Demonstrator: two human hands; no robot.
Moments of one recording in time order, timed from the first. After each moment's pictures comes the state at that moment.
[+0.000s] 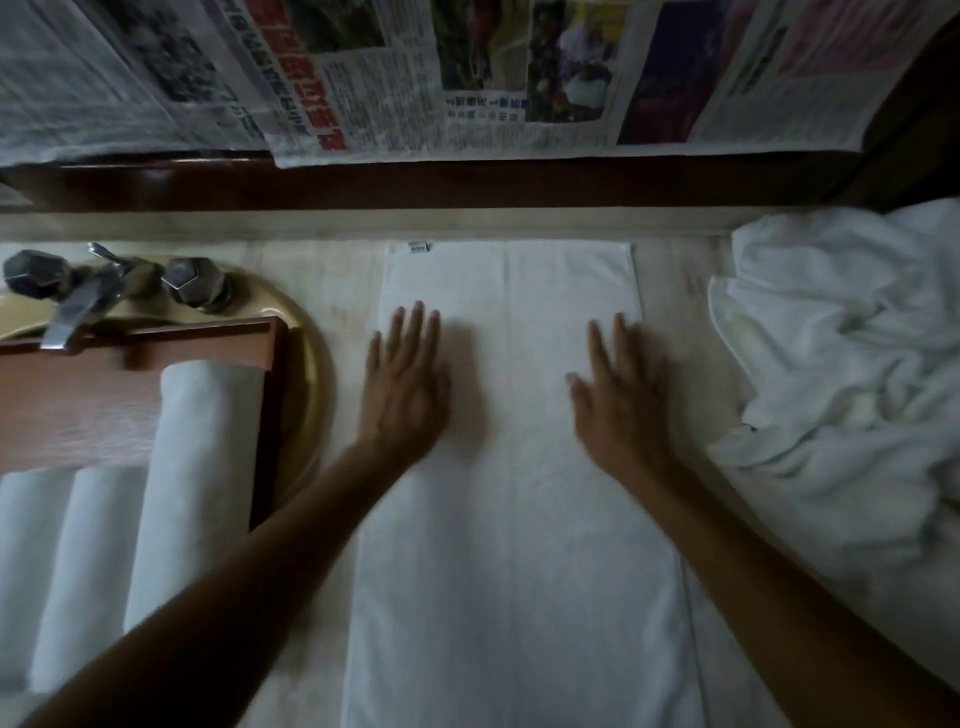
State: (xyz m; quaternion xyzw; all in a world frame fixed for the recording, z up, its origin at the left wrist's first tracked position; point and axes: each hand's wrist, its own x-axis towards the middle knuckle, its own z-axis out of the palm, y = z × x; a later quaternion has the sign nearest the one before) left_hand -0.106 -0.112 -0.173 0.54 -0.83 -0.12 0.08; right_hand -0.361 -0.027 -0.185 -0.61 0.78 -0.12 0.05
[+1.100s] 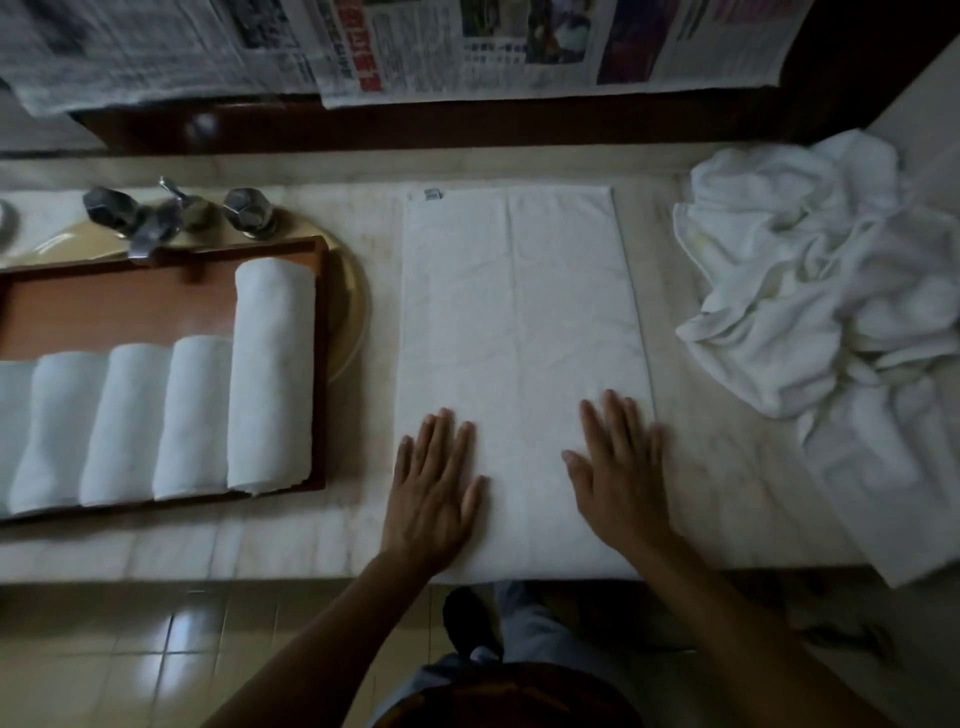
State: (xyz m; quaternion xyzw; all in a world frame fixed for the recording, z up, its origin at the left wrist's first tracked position) left_hand -0.026 0.144 -0.194 0.50 -0.85 -0.16 0.06; right_hand -0.289 0.202 -0.192 -0.62 0.78 -0.08 0.04
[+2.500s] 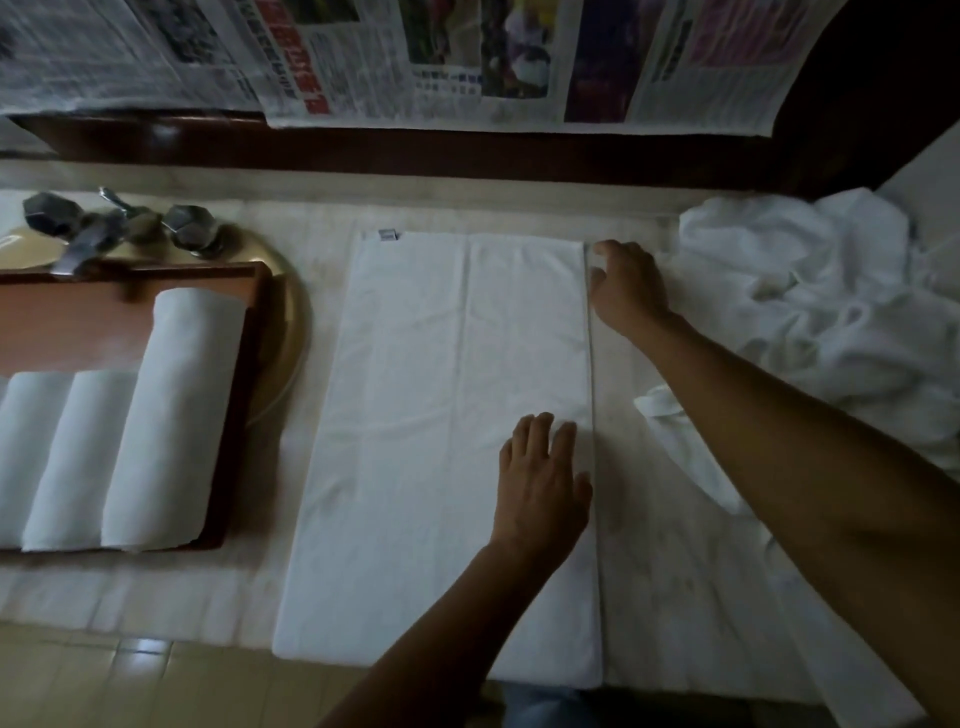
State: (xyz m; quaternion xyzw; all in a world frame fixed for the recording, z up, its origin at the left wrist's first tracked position) left_hand -0.268 0.107 -0.145 0.55 -0.79 -0.26 0.09; right_hand -0.459 -0.095 -0.136 -0.58 0.79 -0.13 0.13
